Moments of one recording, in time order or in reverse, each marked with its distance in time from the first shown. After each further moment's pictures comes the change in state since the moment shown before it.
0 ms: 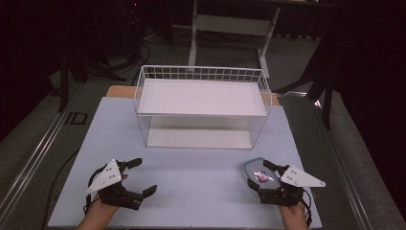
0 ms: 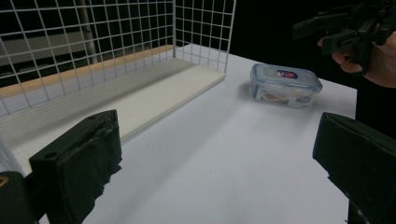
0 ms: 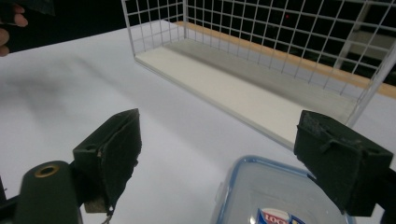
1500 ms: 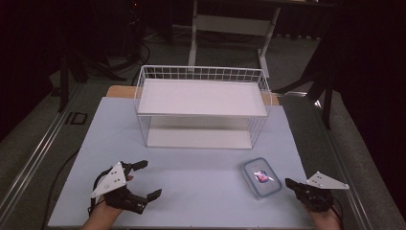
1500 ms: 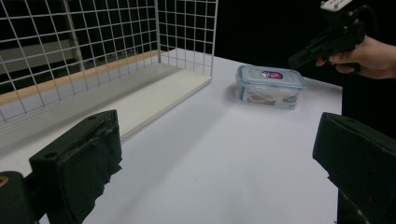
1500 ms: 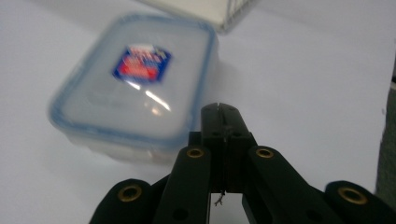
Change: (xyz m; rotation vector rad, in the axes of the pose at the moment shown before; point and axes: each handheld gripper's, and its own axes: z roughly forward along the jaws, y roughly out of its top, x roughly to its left) left arm -0.008 -0.002 0.007 -0.020 -0.041 0.034; right arm -0.063 -0.056 -0.053 0.314 -0.177 0.087
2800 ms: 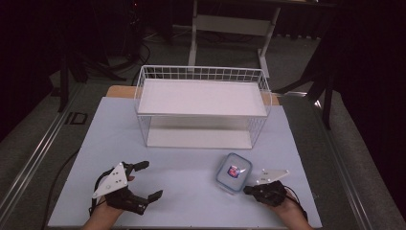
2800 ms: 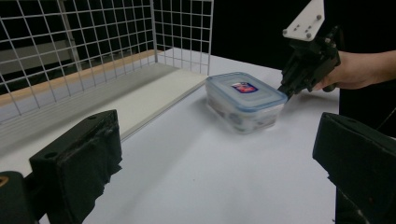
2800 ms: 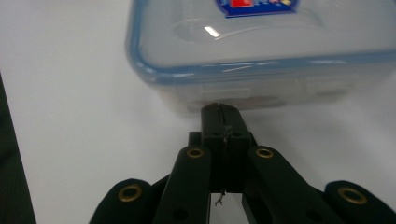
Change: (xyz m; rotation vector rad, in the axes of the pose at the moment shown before) left arm -0.002 0.000 0.002 0.005 -0.009 0.010; right arm 0.072 0.037 0.087 0.166 0.376 -0.211
